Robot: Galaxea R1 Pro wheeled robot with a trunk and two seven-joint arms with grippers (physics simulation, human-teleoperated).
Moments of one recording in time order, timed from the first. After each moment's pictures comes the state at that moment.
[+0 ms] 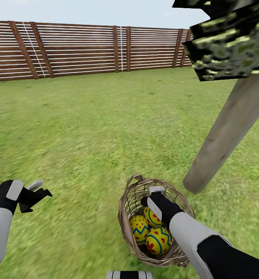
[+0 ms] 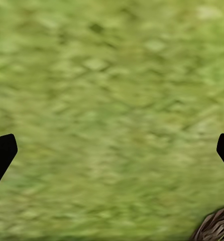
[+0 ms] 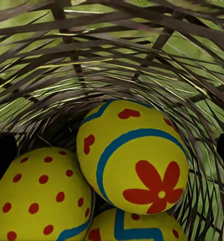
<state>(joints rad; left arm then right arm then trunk) -0.92 0.33 0.46 -0.57 0.47 1.01 0.31 -0.91 0.17 0.37 -0.34 -0.38 0.47 -0.33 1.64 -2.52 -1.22</state>
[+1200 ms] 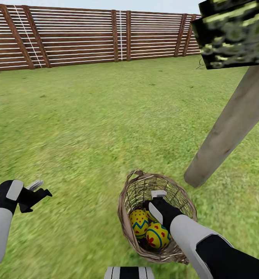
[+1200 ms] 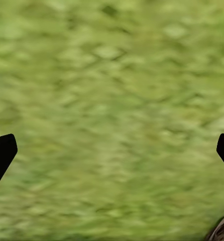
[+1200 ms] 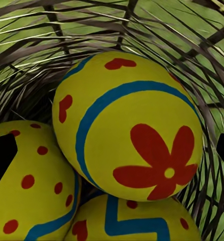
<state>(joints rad) -0.92 0.33 0.46 -0.57 0.47 1.01 0.31 -0.91 0.17 0.37 -0.24 -0.38 0.38 -0.33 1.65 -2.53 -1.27</state>
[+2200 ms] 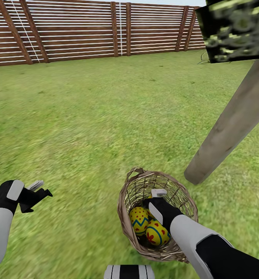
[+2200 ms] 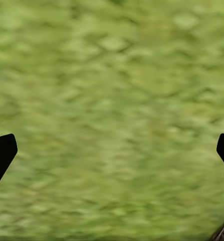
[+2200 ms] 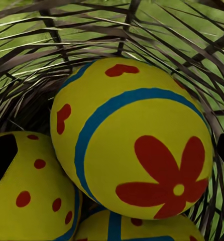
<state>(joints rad) -0.92 0.33 0.46 -0.57 0.47 1.01 0.31 -0.91 0.17 0.37 -0.24 -0.38 0.31 -0.33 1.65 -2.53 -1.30</state>
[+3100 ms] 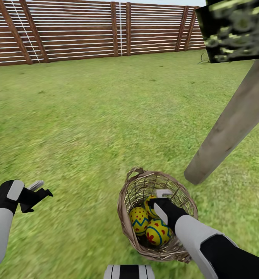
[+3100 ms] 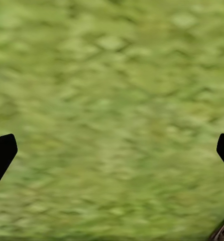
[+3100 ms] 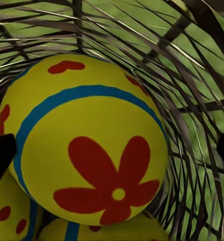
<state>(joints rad) -0.92 0.33 0.46 -0.57 0.47 1.01 0.31 -0.91 0.13 0.37 -0.23 -0.38 0.30 -0.33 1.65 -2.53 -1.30</state>
